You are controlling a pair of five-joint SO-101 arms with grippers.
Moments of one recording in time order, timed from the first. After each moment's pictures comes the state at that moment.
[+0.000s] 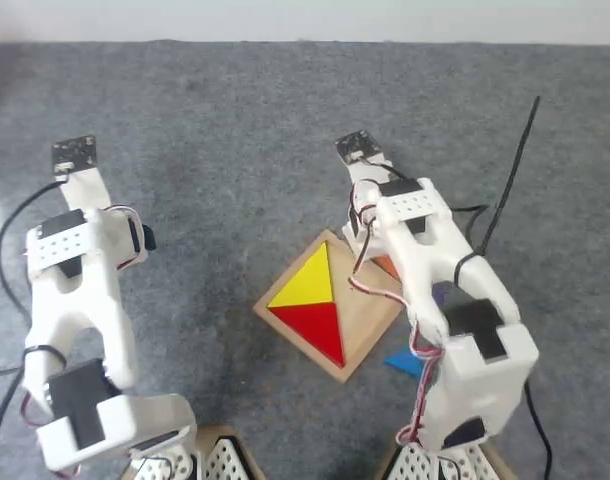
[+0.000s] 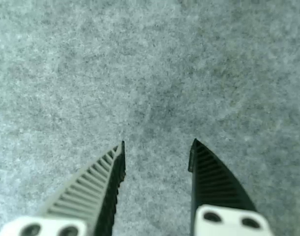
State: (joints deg) left arm -28.9 -4.6 35.9 55.1 -2.0; right arm -18.2 17.5 15.9 56.0 8.5
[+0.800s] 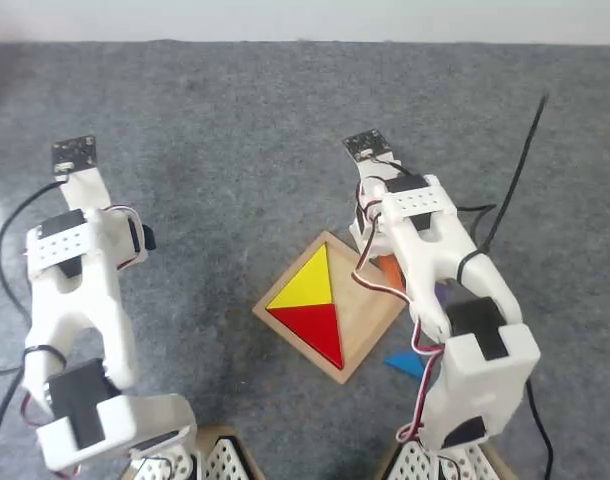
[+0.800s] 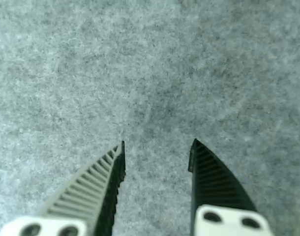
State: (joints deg) left arm -28.9 -4.6 35.9 55.1 -2.0; right arm -17.6 14.9 14.9 59.9 7.7
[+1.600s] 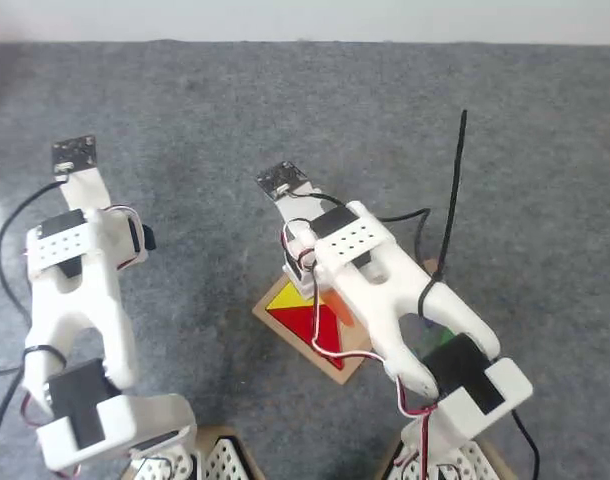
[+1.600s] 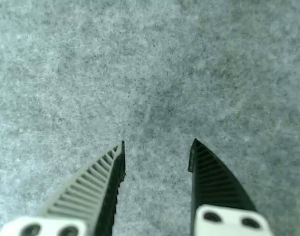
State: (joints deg) left arm -28.9 -4.6 35.9 55.1 -2.0; right arm -37.5 5.6 21.2 61.5 1.3
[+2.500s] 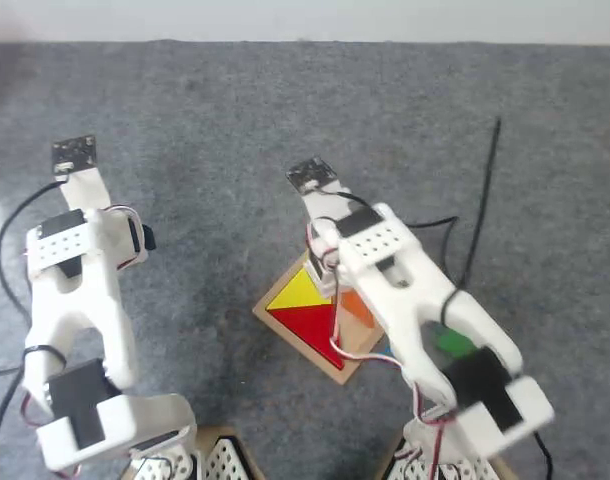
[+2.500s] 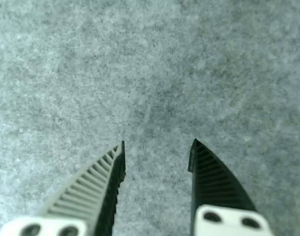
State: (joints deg) left arm -28.9 -4.6 35.9 55.1 -2.0; right arm -32.0 -2.2 30.2 61.9 2.2
